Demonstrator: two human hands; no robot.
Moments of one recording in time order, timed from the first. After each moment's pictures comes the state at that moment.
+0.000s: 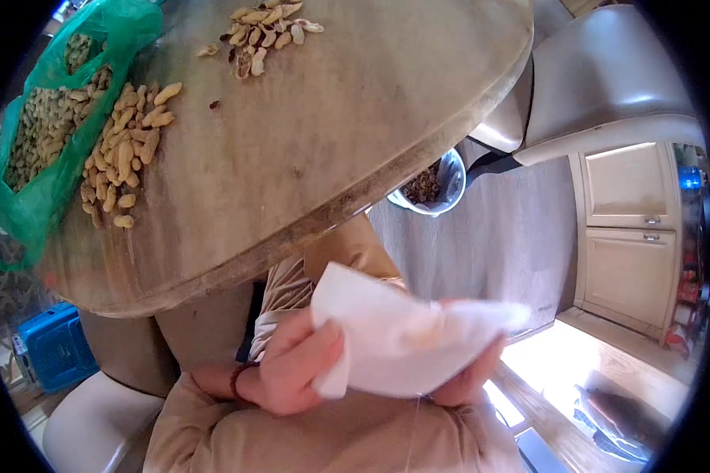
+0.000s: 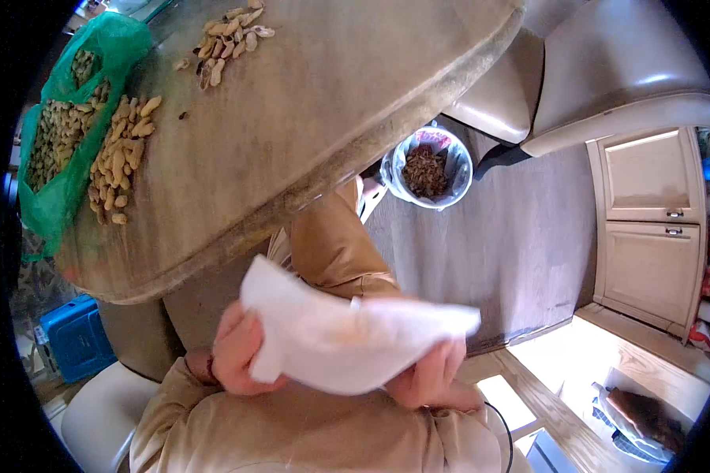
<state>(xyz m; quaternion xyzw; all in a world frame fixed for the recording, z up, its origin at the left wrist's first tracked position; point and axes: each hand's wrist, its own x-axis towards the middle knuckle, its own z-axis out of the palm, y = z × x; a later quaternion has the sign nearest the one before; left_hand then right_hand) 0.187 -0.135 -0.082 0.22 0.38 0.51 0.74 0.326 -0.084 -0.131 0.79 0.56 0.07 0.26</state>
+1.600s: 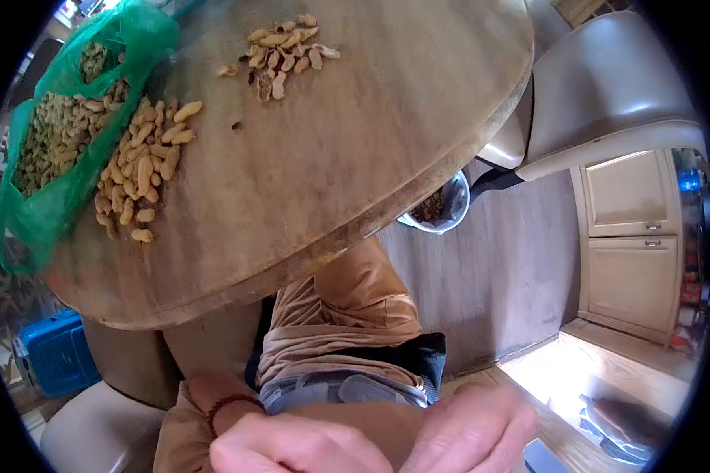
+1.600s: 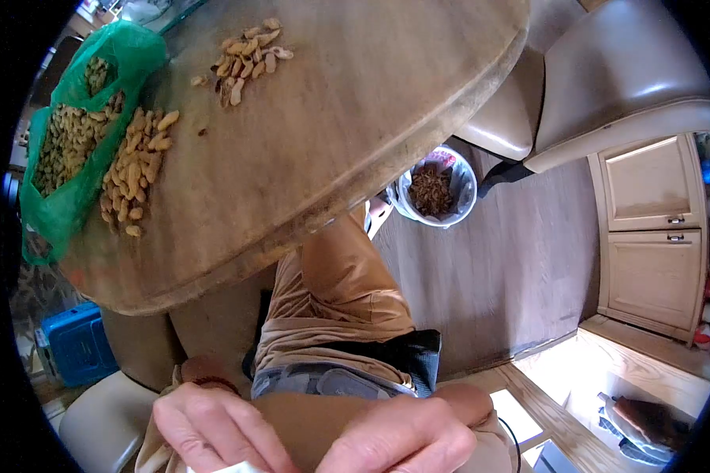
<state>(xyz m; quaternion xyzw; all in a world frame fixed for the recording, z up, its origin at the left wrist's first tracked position) 0.184 -0.141 -0.050 0.46 0.15 0.72 0.51 0.371 -0.082 -0.084 0.10 -0.40 0.86 0.31</state>
